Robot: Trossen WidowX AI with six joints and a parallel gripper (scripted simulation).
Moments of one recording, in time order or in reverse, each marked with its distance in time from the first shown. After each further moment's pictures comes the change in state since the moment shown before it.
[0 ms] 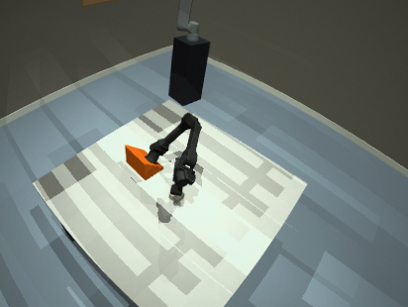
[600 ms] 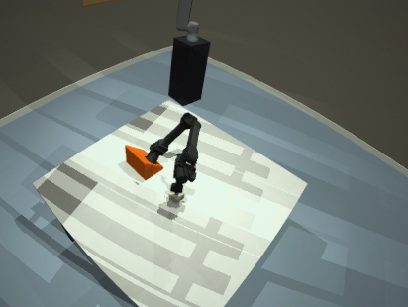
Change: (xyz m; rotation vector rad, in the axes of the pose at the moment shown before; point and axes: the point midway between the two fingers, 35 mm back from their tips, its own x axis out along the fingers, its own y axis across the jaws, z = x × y) arm -0.026 0.001 0.001 0.004 0.007 0.013
